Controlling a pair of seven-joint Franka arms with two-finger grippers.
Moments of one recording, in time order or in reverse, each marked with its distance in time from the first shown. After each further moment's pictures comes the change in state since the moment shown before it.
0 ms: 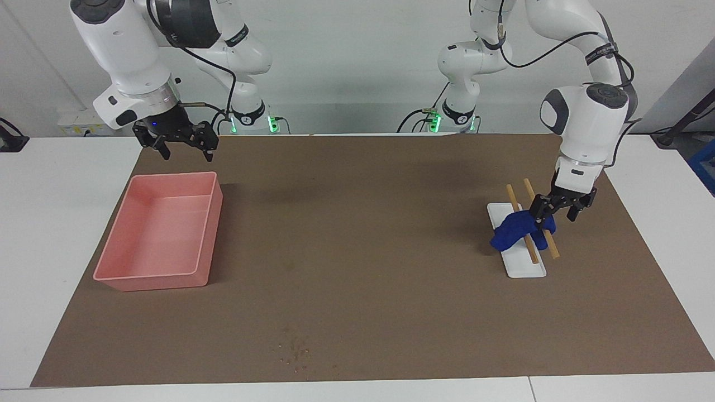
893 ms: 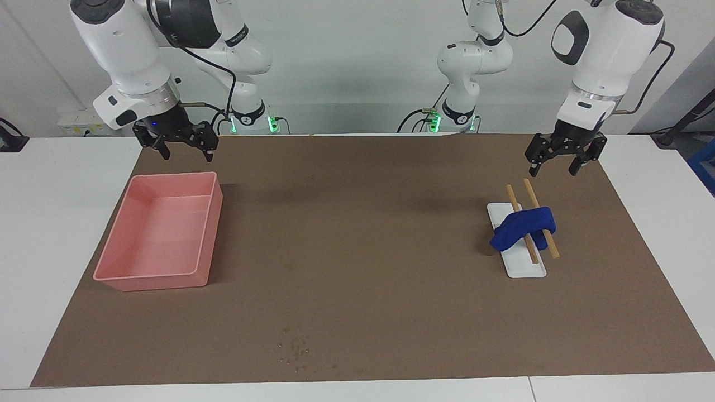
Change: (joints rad) left arm -0.061 -0.163 0.014 0.156 -0.072 -0.349 0.184; right arm 0.000 0.000 0.000 0.000 0.000 0.000 0.000
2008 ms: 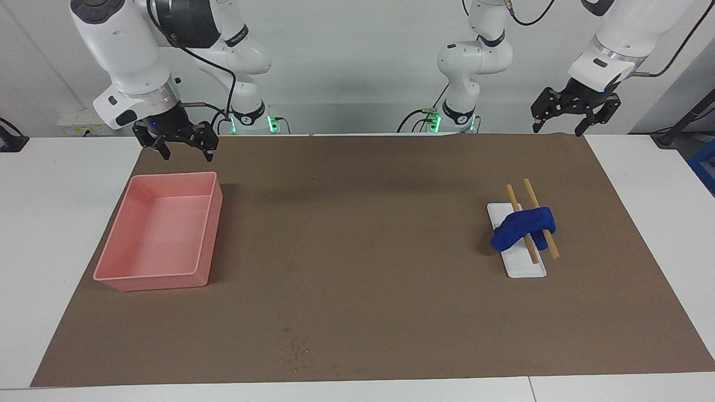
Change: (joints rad) left arm -0.007 0.034 0.003 0.338 -0.049 -0.555 0.150; right arm 0.000 0.000 0.000 0.000 0.000 0.000 0.000
